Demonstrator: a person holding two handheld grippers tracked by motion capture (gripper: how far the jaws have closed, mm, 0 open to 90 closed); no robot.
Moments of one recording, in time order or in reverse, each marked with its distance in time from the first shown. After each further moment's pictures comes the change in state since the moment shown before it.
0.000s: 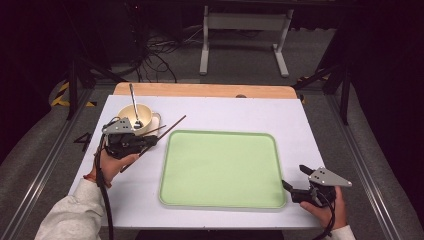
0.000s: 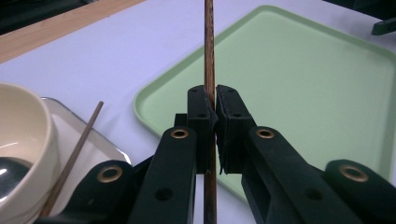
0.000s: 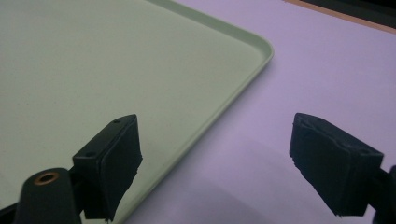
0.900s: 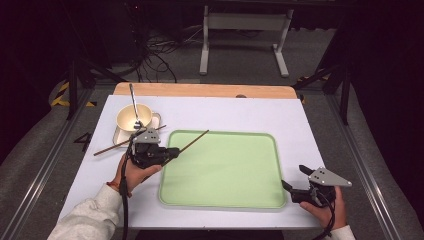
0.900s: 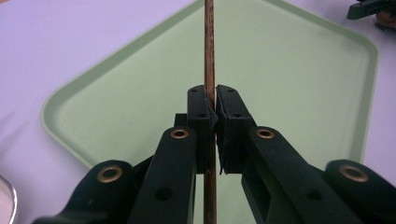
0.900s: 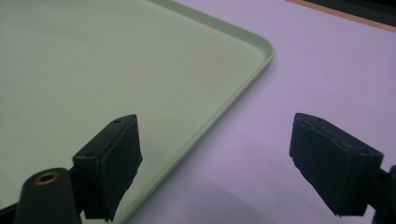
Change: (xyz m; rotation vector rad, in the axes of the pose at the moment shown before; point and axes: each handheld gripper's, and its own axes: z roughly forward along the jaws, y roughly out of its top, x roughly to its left) left arm -0.044 0.006 0.049 0.078 -0.078 -0.012; right arm 0.000 0.000 0.000 0.001 0.004 0.005
